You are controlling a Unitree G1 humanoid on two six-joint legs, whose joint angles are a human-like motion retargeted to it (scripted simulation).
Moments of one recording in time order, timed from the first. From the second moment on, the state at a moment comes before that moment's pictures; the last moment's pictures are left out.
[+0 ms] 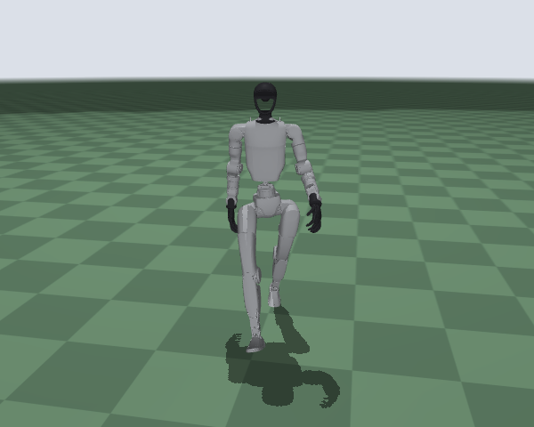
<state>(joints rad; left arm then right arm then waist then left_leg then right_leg) -0.36 0.26 0.16 1.16 0.36 -0.23 -0.12 0.23 -0.07 -0.24 1.48 -0.18 -0.14 0.10 -0.24 -0.06 -0.12 0.28 -0.18 -0.20 0.11 -0.07 0.15 -0.68 -0.18 -0.30 0.21 -0.05 0.04</state>
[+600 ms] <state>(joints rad) 0.22 0.09 0.29 1.66 0.52 -0.09 0.02 -0.20 -0.08 -0.12 1.02 -0.04 -0.19 0.14 0.19 -0.08 -0.06 -0.58 -0.10 0.08 0.27 0.00 0.04 0.34 0.06 -0.16 0.18 0.22 0.08</state>
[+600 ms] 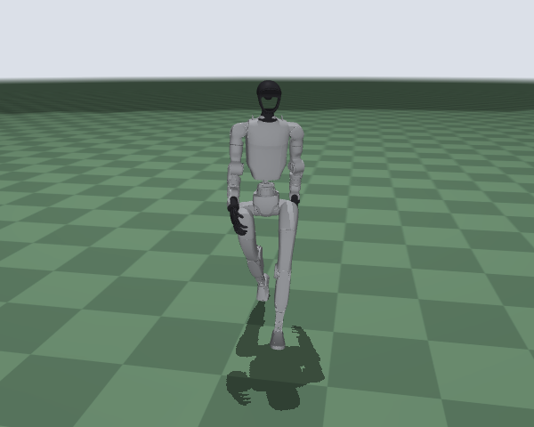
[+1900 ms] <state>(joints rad) -0.26 0.15 0.23 1.31 0.40 -0.20 -0.10 0.09 -0.07 -0.22 1.35 -0.09 -0.18 0.12 -0.05 -0.01 -0.07 -0.09 -0.11 -0.04 0.17 -0.16 0.15 -0.49 -0.14 -0.28 0.93 0.08 0.06</state>
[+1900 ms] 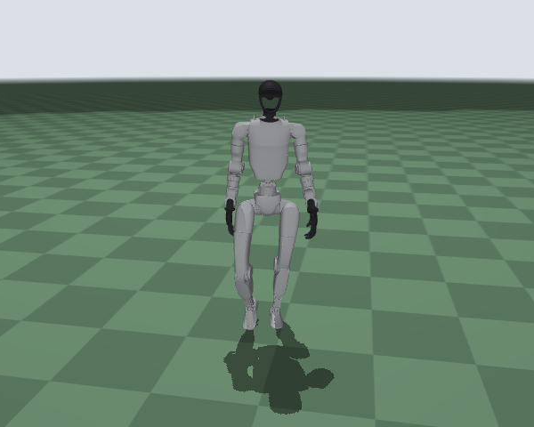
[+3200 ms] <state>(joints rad) -0.31 0.29 0.08 1.03 0.35 -0.28 -0.15 0.23 -0.11 -0.32 1.63 -0.11 -0.14 0.11 -0.20 -0.17 -0.10 0.29 -0.20 -0.09 0.33 0.06 0.17 -0.61 -0.27 -0.23 0.35 0.04 0.02</state>
